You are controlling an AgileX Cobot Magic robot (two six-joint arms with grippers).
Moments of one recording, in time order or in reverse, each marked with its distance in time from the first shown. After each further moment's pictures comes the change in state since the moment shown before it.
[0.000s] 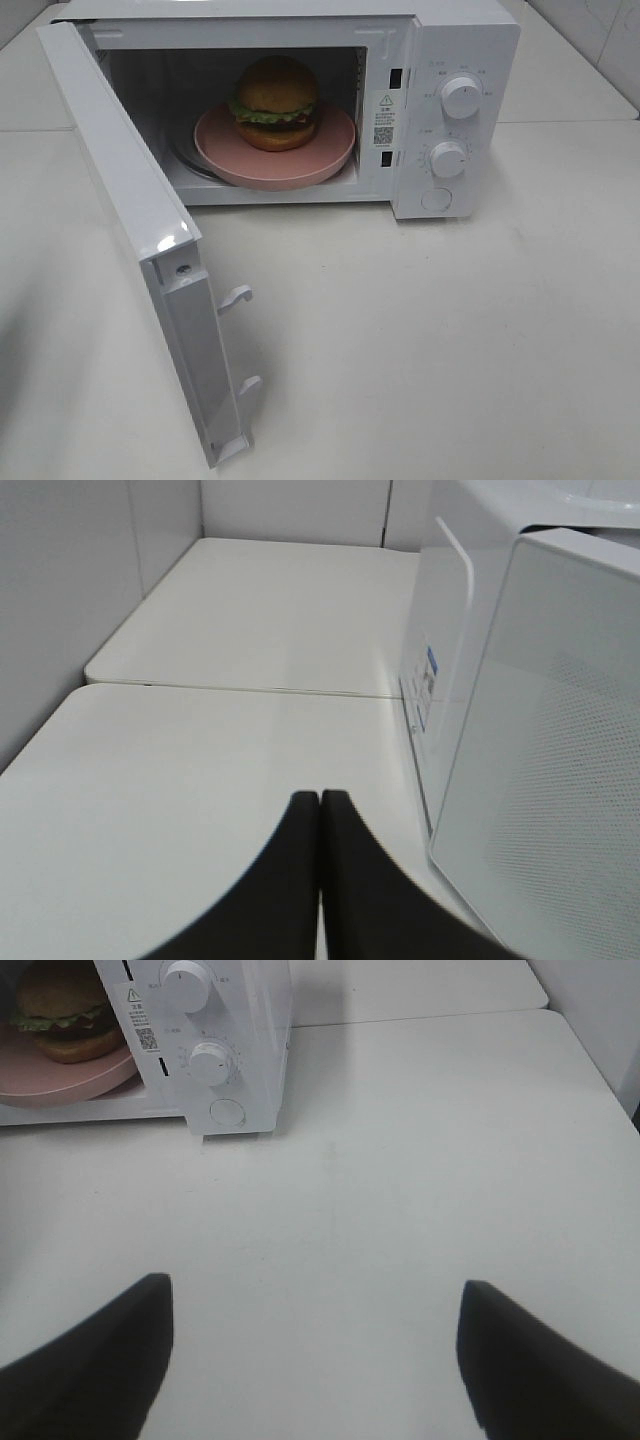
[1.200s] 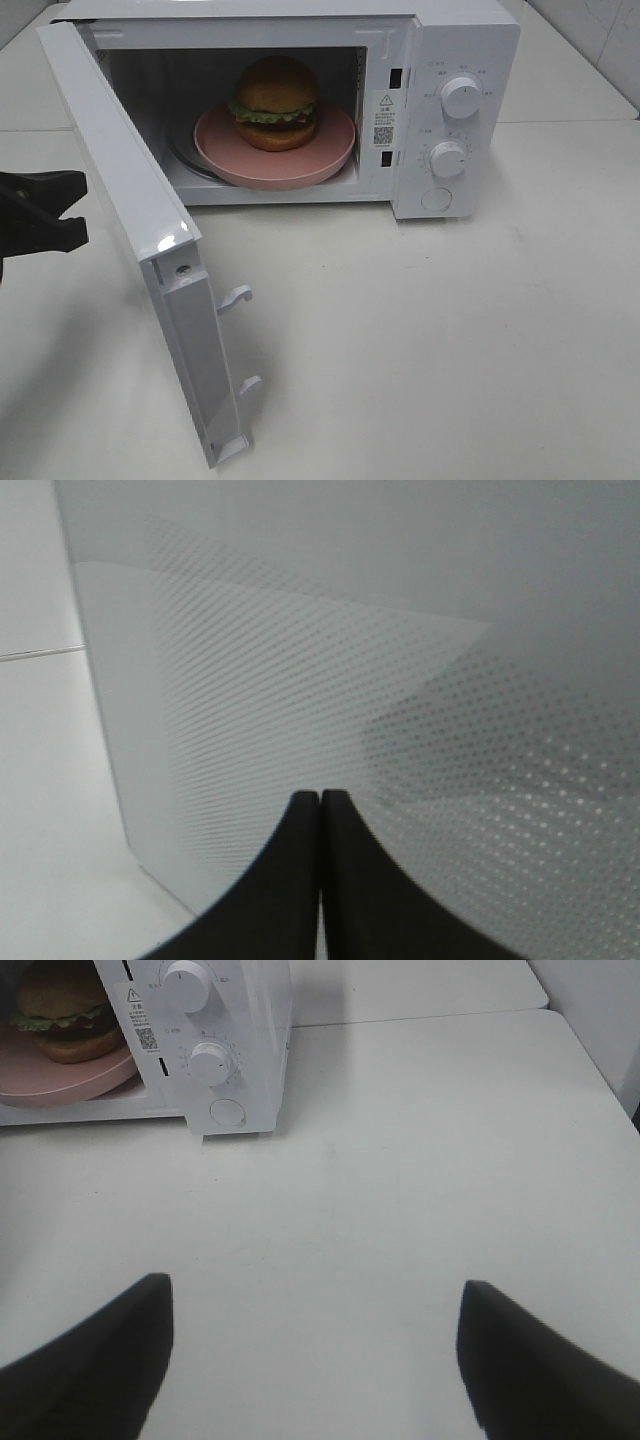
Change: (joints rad) left arm -0.201 0.550 -0.160 0.353 -0.328 -0.187; right arm 0.000 0.000 0.000 0.000 0.000 0.000
